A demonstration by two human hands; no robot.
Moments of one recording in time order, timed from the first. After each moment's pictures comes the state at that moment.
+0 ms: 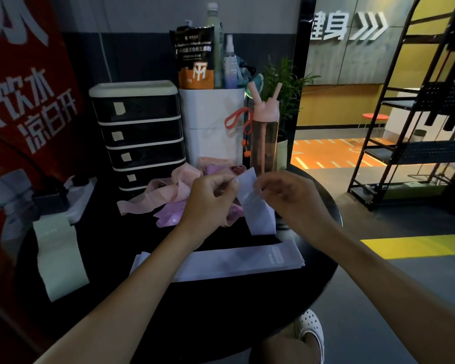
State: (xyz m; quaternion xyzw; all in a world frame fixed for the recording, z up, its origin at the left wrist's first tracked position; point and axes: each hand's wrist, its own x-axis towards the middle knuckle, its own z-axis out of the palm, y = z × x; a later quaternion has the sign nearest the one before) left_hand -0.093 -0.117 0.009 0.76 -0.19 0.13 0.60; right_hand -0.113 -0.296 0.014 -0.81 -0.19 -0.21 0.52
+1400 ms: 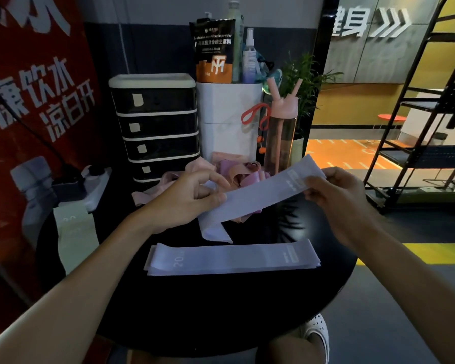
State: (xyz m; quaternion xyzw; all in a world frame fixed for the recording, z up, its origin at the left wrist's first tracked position) left_hand -0.084 -0.037 0.017 0.79 -0.27 -0.04 0.55; right_hand -0.108 -0.317 0.013 -0.67 -0.01 -0.19 0.72
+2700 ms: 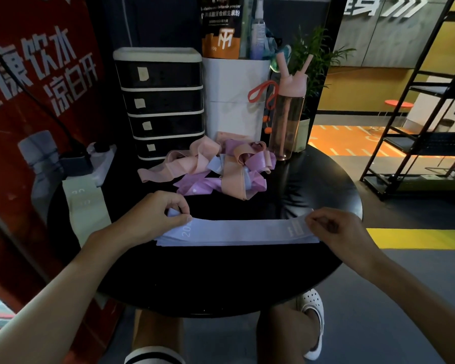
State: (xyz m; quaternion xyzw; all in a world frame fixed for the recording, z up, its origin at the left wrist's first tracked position) left_hand -0.104 0.033 -0.049 0.92 -0.19 0.02 0.35; right_hand -0.148 -0.345 -0.076 -0.89 -0.11 -0.16 0.42
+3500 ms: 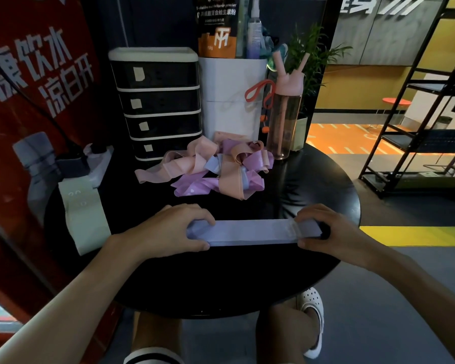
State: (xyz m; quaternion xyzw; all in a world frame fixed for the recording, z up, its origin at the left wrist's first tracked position) left_hand -0.109 0.007 -0.058 0.95 -0.25 -0.07 0.19; right_hand -0.134 -0.362 -0.075 -0.92 -0.18 -0.03 0.34
